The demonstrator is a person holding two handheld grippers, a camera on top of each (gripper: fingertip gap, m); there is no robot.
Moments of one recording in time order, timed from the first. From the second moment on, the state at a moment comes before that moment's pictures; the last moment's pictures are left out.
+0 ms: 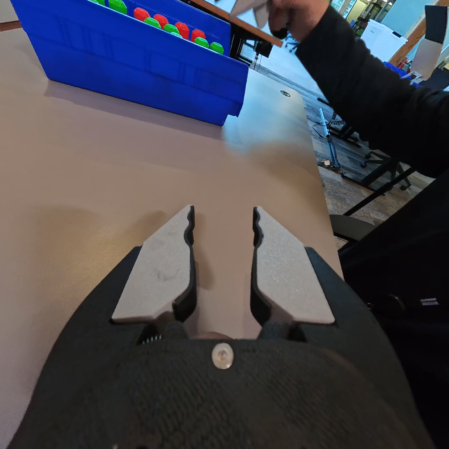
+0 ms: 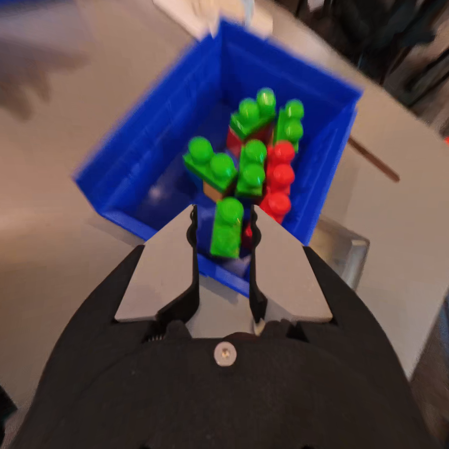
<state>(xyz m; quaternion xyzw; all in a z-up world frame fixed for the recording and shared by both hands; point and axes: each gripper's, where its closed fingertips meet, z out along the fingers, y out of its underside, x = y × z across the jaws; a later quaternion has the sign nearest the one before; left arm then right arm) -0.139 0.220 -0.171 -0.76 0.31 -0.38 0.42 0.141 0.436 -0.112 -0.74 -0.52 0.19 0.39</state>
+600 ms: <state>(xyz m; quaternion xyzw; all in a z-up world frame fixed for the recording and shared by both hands) -0.117 0.199 -0.158 -0.72 0.35 -0.42 0.42 -0.159 0.281 -0.172 -0.63 -0.53 0.45 0.35</state>
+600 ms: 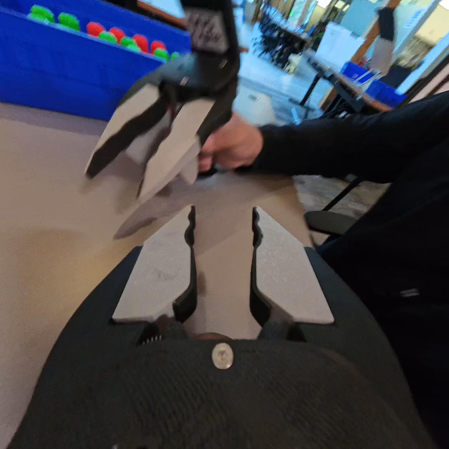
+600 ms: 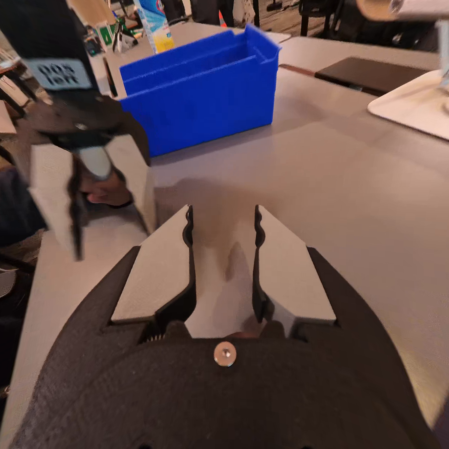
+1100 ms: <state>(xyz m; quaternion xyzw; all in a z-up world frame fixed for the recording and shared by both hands) -0.419 0.240 -0.066 -0.83 -0.01 -0.16 0.54 -0.148 0.257 -0.187 -0.60 -0.59 0.39 0.36</state>
